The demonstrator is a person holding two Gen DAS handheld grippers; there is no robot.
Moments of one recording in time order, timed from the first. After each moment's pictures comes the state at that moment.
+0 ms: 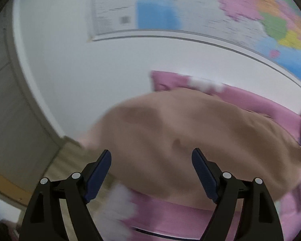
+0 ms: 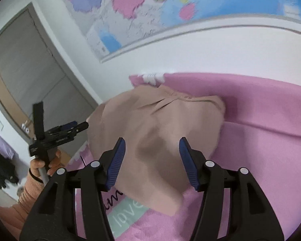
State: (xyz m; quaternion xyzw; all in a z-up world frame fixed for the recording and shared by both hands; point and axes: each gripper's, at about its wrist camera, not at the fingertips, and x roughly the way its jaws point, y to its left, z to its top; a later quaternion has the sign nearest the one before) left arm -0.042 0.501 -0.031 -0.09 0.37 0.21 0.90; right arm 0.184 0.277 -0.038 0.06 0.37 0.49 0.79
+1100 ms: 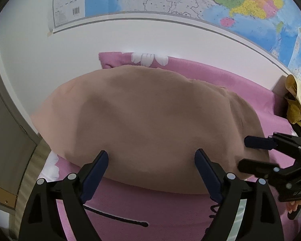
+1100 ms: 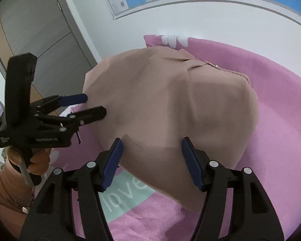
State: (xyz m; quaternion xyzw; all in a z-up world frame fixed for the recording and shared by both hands) left arm -0.033 0.404 -0.074 -0.10 0.38 0.14 0.91; right arm 0.148 0.316 -0.072 -0.07 0.38 0.51 0.76
